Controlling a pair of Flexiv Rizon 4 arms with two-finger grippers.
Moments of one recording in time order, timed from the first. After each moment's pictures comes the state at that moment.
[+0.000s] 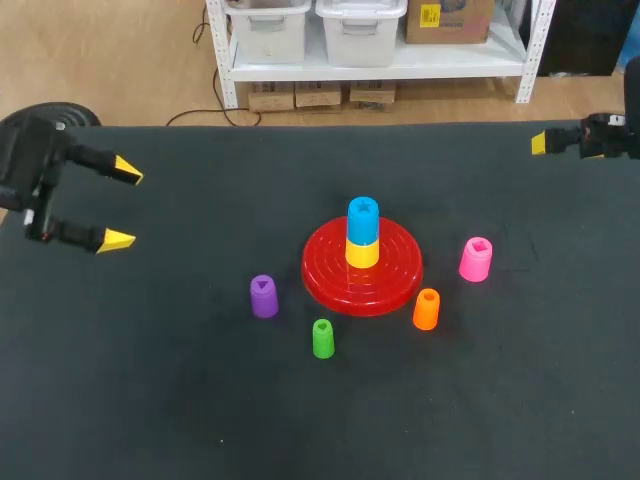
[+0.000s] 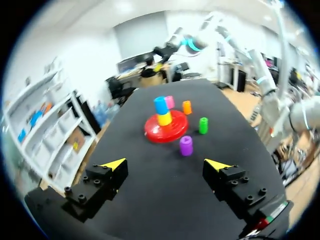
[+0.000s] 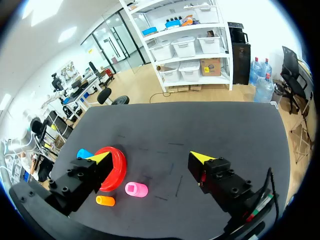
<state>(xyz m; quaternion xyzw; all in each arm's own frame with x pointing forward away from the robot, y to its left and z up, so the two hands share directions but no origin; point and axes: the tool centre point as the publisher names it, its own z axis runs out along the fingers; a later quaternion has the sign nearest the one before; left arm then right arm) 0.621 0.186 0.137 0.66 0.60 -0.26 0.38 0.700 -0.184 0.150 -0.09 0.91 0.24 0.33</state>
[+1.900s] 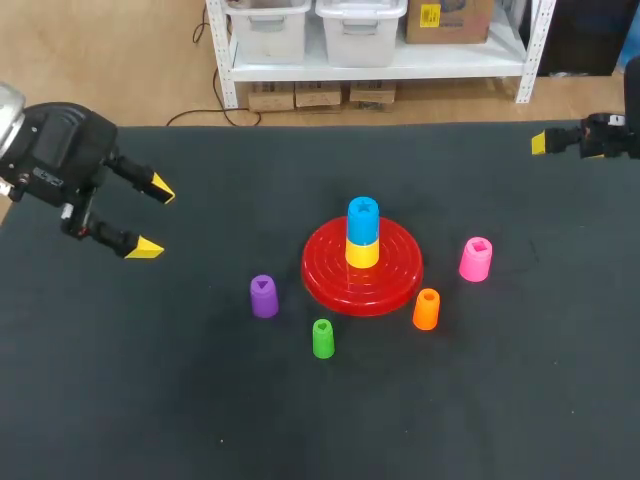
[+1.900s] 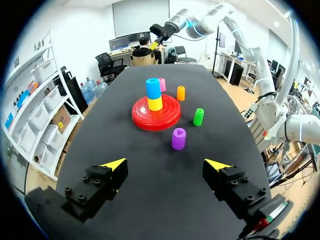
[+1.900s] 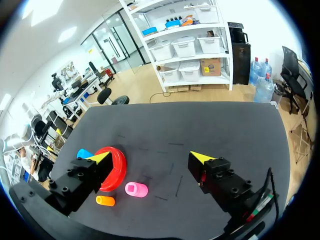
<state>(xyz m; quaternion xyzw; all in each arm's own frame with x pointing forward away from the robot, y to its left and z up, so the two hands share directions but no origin) 0.621 0.161 0.113 0.66 0.66 -0.26 0.27 0.700 -0.184 0.150 -0.09 0.91 0.24 0.33</state>
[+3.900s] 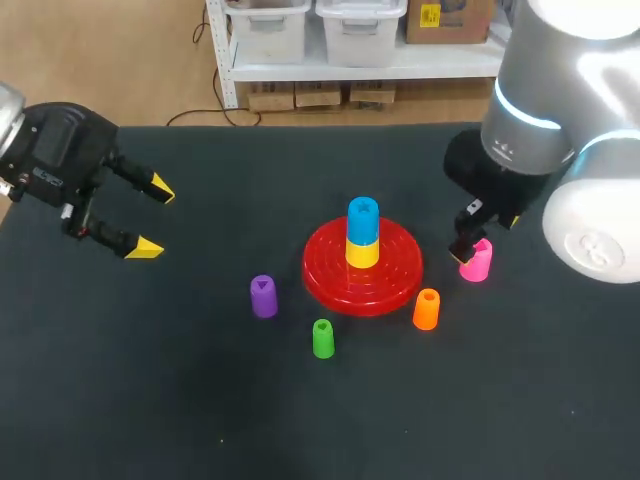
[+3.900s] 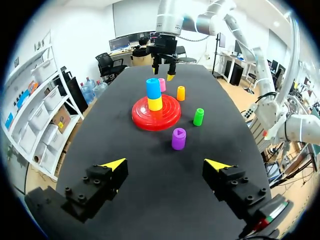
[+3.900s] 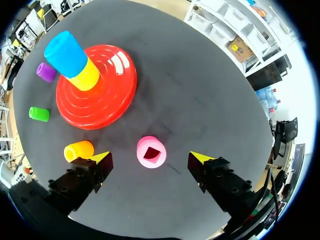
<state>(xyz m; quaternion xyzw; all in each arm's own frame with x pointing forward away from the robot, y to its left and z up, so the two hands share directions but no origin) 0.621 0.161 0.113 0.66 0.66 -0.26 0.27 0.637 -0.103 0.041 -0.35 0.93 -0.01 0.06</state>
